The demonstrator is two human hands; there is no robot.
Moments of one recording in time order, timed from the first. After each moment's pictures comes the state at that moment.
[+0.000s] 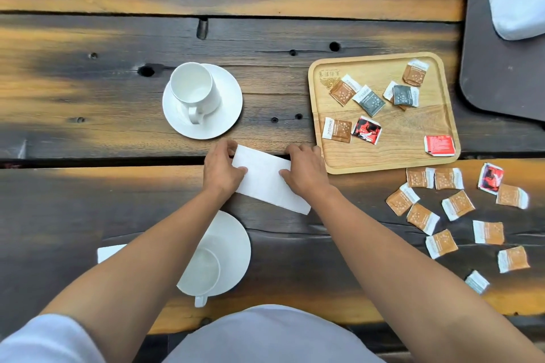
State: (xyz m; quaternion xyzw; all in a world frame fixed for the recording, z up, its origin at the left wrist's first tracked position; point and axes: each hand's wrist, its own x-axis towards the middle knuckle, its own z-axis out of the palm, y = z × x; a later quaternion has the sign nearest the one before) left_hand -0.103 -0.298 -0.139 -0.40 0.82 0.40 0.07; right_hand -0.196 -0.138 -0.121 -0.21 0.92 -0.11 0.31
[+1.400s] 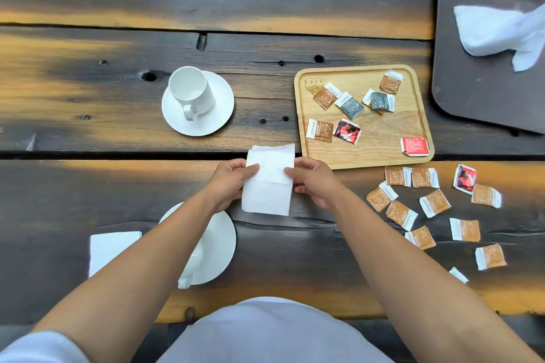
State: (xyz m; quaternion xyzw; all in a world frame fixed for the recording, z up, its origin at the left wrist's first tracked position) left_hand -0.087 -0.245 -0.100 -0.43 0.52 0.72 0.14; right_hand -0.193 -0.072 -0.107 0.12 0.68 -0.55 0.48
